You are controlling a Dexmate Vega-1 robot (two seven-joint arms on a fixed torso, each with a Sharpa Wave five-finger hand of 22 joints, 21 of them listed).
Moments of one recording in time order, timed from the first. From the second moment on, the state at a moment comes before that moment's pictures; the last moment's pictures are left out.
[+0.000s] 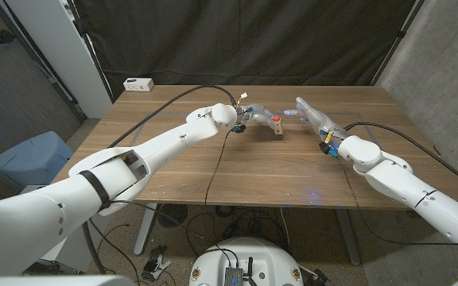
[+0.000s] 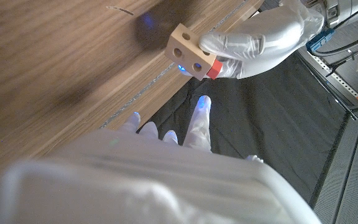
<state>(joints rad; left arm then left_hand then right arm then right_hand) 0.24 0.29 0.97 -1.14 0.08 0.15 -0.24 0.85 0.05 0.31 -0.15 0.20 0.82 -0.20 0.20 0.20 0.84 -0.21 0.22 0.53 0.42 -0.05 0.20 0.18 0.05 0.17 0.19 0.17 -0.90 -0.80 -0.43 -1.66 0.35 0.03 -0.01 0.00 0.06 0.10 0.16 0.28 0.55 -0.13 0.18 0.18 -0.17 -0.05 0.18 0.18 -0.18 0.10 0.20 0.20 -0.11 0.13 0.19 0.17</state>
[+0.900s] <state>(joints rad) 0.24 0.29 0.97 -1.13 0.08 0.15 -0.24 0.84 0.06 0.31 -0.15 0.20 0.82 -0.20 0.20 0.20 0.84 -0.21 0.22 0.53 0.42 -0.05 0.20 0.18 0.05 0.17 0.19 0.17 -0.84 -0.76 -0.48 -1.59 0.35 0.05 0.04 0.00 0.06 0.09 0.16 0.29 0.55 -0.13 0.18 0.18 -0.17 -0.05 0.18 0.18 -0.17 0.10 0.20 0.20 -0.12 0.14 0.19 0.17</state>
